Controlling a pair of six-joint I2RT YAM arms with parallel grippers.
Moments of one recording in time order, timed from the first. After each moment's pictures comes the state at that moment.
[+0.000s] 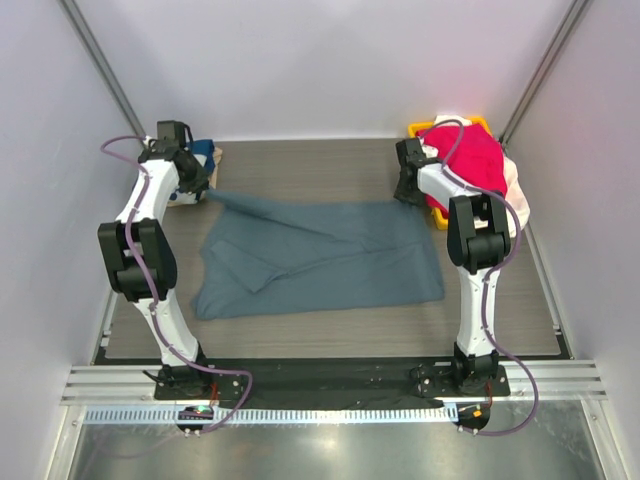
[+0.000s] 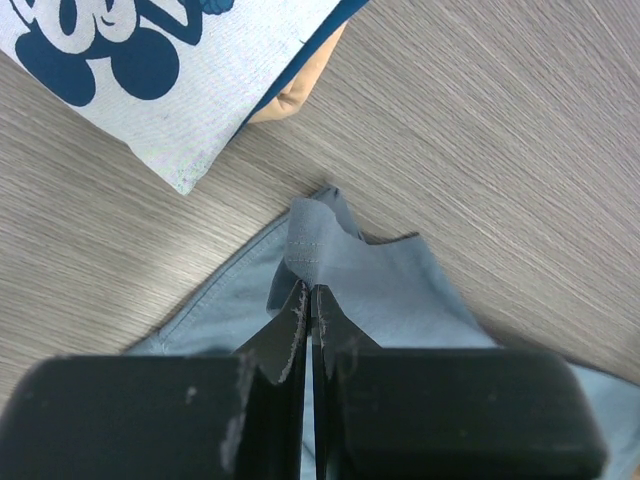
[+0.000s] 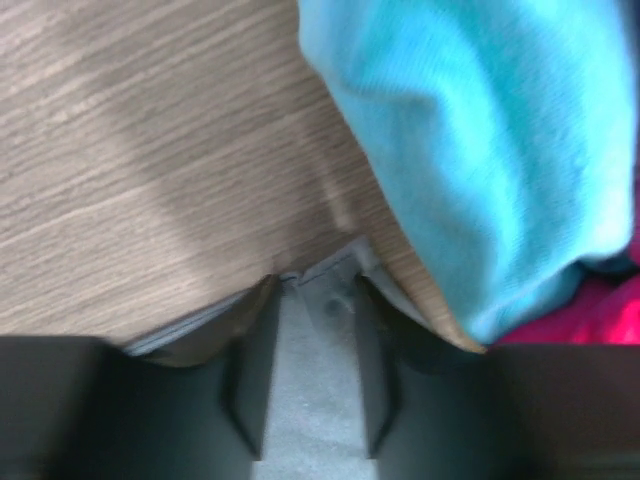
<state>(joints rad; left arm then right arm) 0.08 1.93 1.69 -0.70 -0.03 -0.57 0.20 2.22 1.71 -0.54 0.31 0.50</state>
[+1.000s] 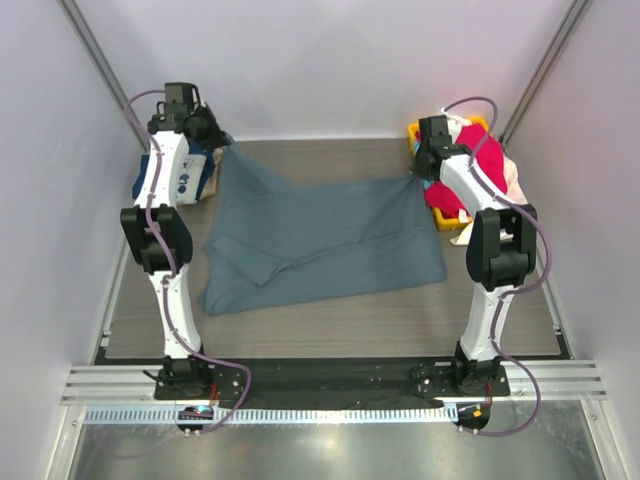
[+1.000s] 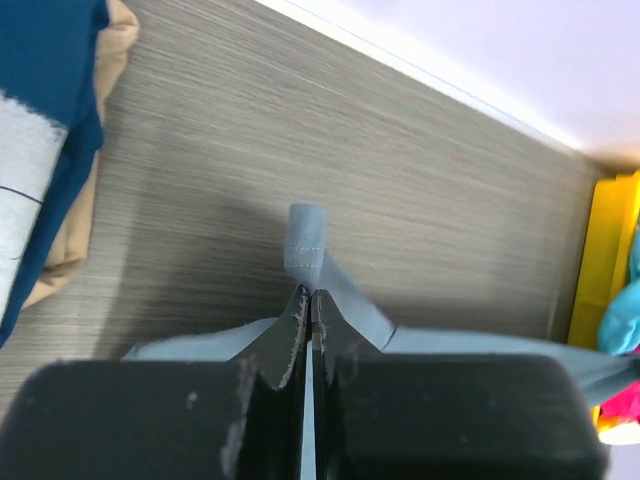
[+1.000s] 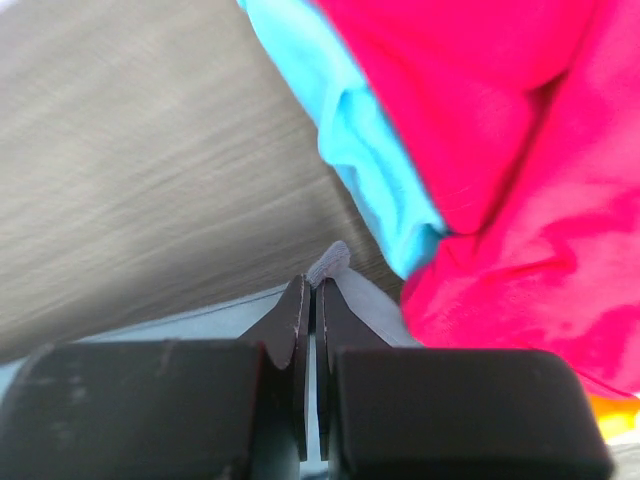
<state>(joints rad) 0.02 2.24 2.30 -0.78 0.23 -0.50 0.15 2.01 1.69 -0.51 0.25 0.51</state>
